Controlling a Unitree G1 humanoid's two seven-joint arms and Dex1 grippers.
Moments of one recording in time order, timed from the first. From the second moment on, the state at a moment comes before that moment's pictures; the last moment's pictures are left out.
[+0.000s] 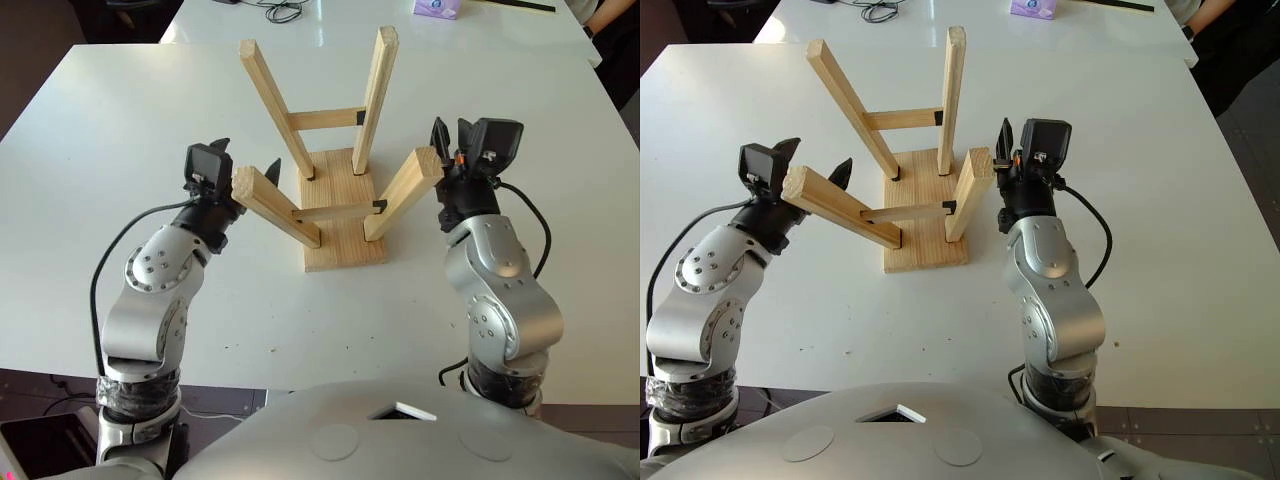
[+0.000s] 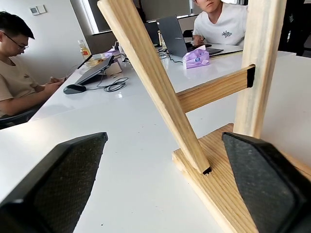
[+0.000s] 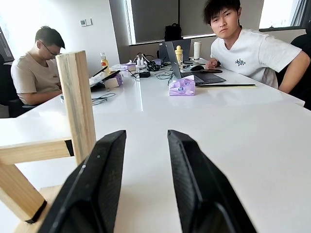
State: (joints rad) left arm 0.03 0.40 0.07 -0.67 -0.26 0.65 -0.23; right arm -0.08 0.06 0.19 -0.76 0.07 0.84 -0.25
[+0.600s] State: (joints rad) left arm 0.04 0.43 0.31 -0.43 -0.20 0.49 -0.22; right arm 0.07 -0.12 -0.22 -0.81 0.06 0.87 -0.13
